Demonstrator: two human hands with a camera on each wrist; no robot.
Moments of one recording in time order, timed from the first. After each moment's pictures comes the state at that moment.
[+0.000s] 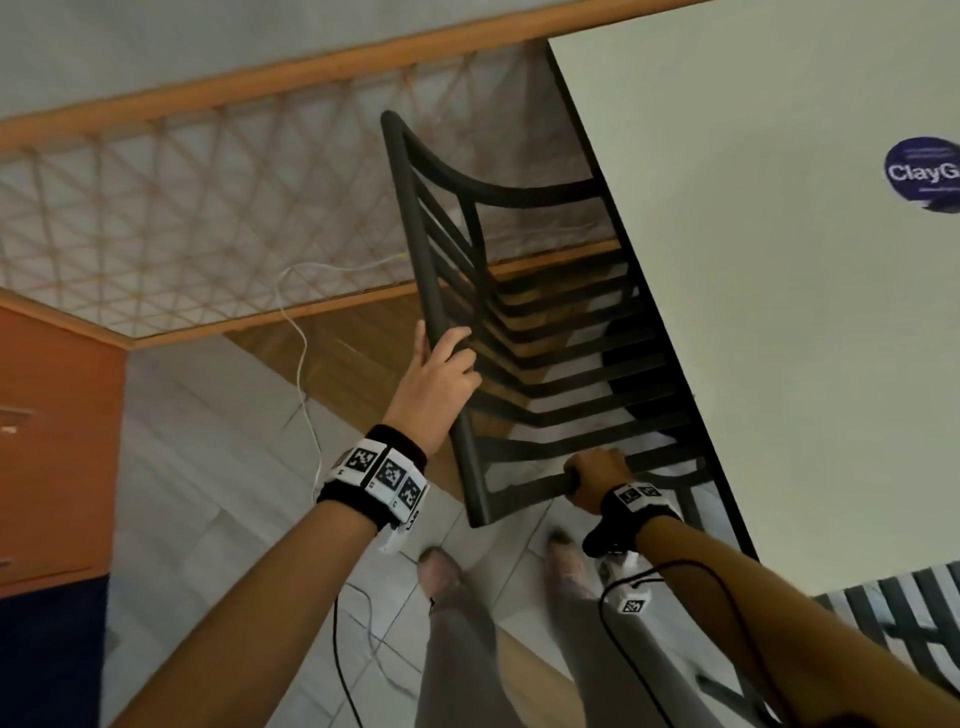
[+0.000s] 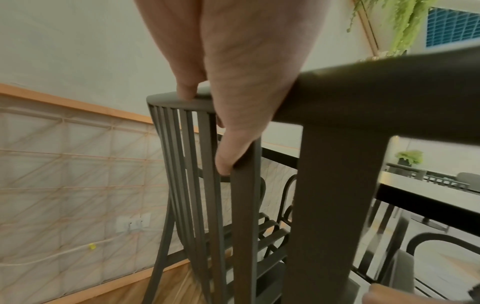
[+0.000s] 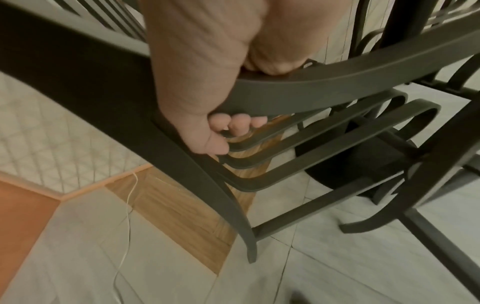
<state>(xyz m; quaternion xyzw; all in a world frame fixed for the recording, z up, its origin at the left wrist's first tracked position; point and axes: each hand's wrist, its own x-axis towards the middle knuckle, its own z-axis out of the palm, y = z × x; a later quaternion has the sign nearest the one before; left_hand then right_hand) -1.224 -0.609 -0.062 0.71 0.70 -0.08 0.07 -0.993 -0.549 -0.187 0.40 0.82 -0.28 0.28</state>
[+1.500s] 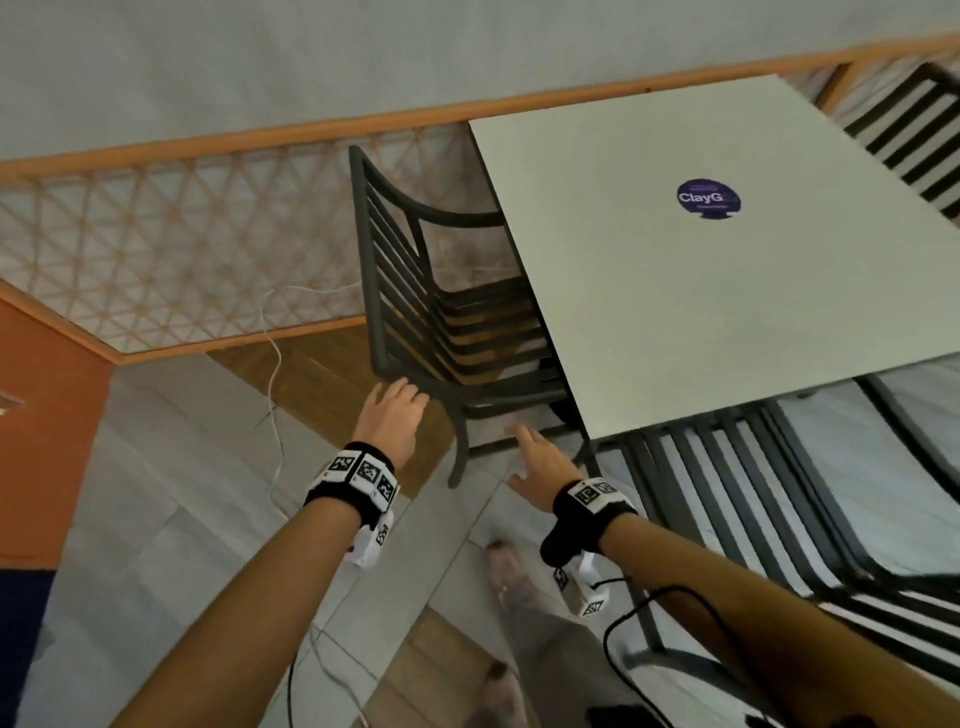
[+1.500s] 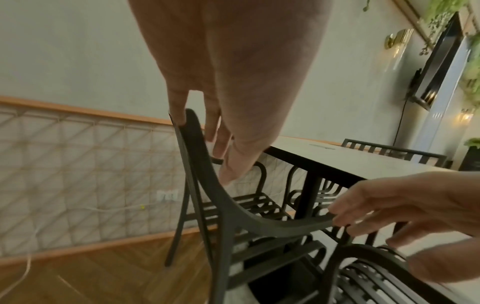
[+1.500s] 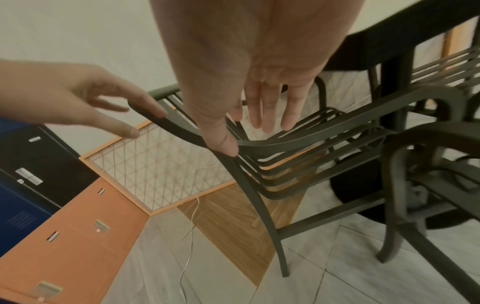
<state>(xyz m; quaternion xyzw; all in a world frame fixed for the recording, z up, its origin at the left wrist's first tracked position) -1.059 -0.750 -0.048 0.61 0.78 -0.07 0.10 -0.841 -0.675 -0.093 0.41 0.84 -0.35 0.08</state>
